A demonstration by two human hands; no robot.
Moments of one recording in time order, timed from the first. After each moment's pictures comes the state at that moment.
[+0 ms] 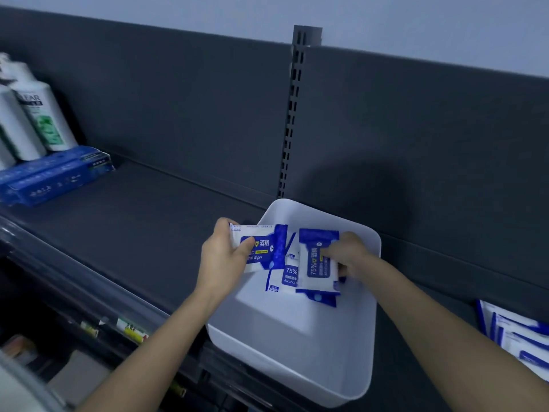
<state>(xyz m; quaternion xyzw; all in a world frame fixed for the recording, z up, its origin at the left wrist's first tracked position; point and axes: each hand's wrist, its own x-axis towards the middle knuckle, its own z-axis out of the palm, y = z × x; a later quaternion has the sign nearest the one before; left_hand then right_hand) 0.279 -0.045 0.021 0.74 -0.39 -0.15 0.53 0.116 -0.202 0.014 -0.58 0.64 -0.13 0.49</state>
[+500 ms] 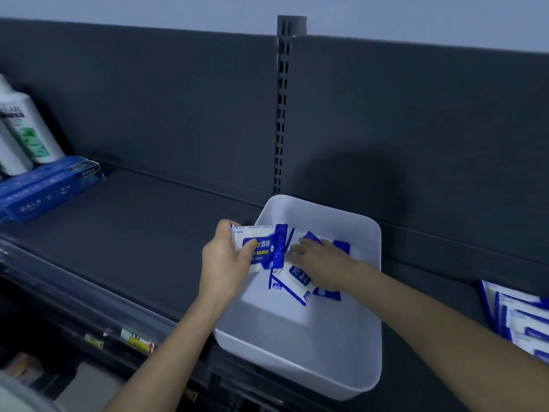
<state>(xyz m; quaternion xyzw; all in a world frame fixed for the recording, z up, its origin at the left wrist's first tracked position) 0.276 -0.043 0.023 0.75 -0.42 -0.12 0.50 0.129 -0.172 0.000 -0.95 0.26 0.19 -0.04</state>
